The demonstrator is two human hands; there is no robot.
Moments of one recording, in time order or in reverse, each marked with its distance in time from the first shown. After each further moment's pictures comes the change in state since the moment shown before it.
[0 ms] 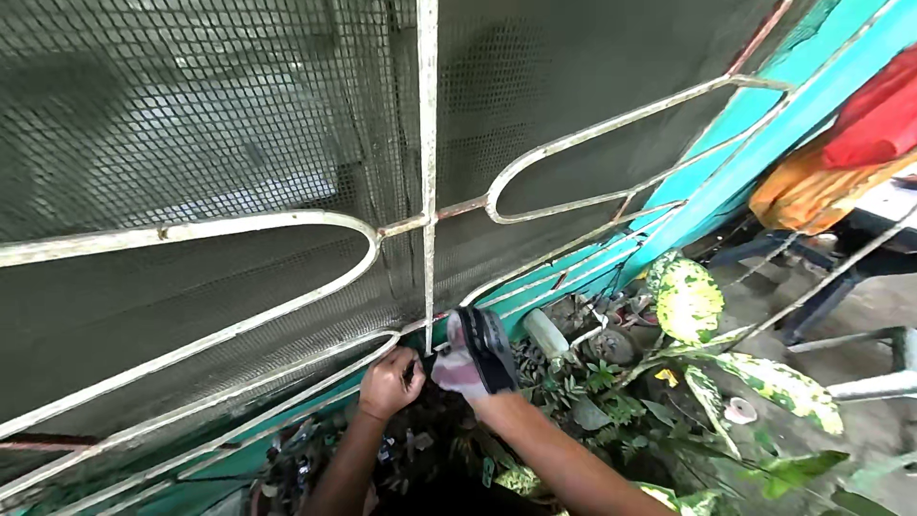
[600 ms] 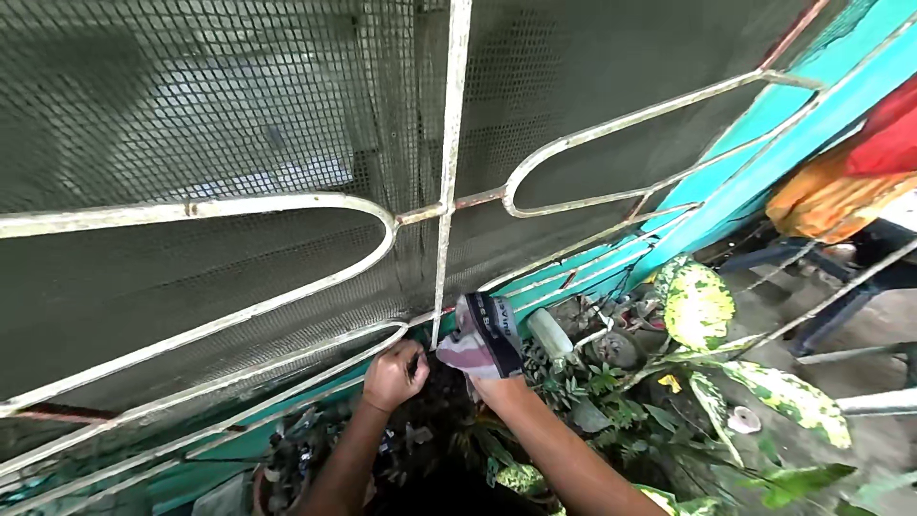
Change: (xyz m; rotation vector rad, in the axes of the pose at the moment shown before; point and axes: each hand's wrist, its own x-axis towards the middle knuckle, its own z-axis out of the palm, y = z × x) left_hand 0.000 0.000 -0.002 -0.040 -0.022 -0.038; right_hand 0.007 0.018 0.016 -0.049 0.266 -0.138
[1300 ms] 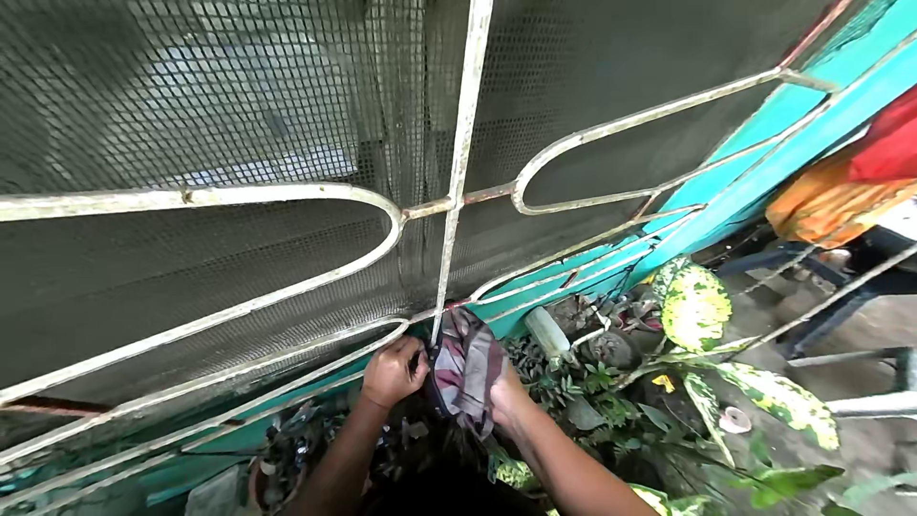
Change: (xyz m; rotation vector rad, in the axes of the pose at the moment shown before) left_hand 0.001 0.004 -0.003 0.011 -0.018 0.022; right_hand -0.002 -0.034 -0.025 1.359 -0.120 0.929
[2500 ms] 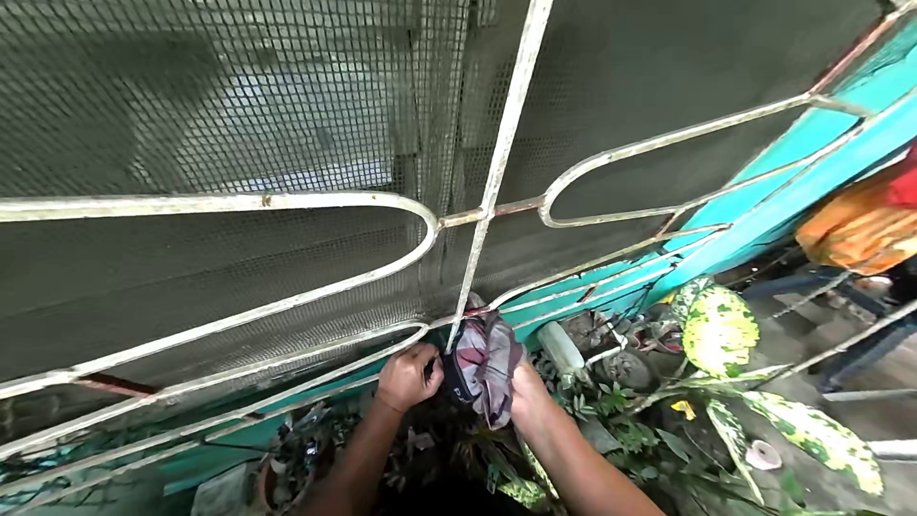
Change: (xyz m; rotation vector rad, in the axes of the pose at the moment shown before) left_hand 0.001 -0.001 0.001 0.021 0.026 0.014; right_hand 0.023 -0.010 0.003 0.238 -0.018 0.071
